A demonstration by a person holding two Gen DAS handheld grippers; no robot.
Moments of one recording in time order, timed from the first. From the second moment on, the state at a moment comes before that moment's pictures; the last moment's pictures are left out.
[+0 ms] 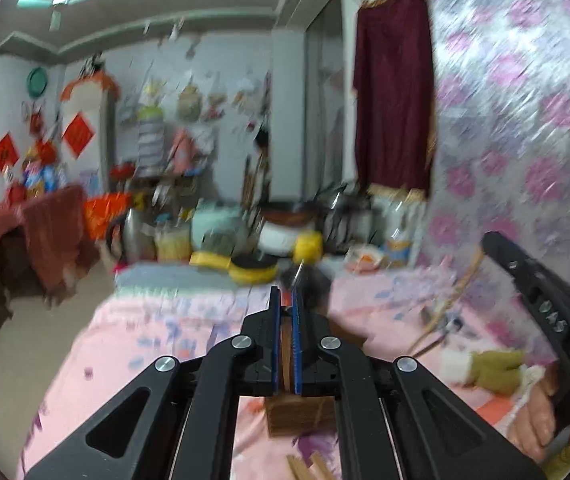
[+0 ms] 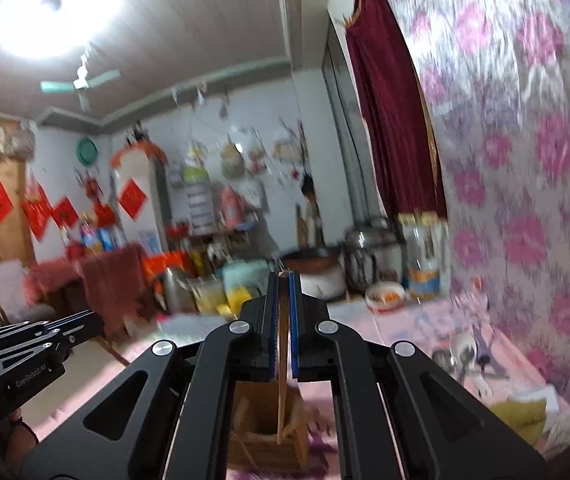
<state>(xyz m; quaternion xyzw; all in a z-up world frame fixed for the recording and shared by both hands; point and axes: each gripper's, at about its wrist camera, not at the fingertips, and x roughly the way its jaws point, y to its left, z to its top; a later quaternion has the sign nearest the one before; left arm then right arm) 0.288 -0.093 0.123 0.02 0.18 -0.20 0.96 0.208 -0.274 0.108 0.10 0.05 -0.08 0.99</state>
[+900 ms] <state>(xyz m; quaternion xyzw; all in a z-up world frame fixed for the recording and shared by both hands) 0.274 -0.037 0.065 -0.04 0.24 -0.14 0.96 0.206 -0.275 0.071 0.12 0.10 -0.08 0.98</state>
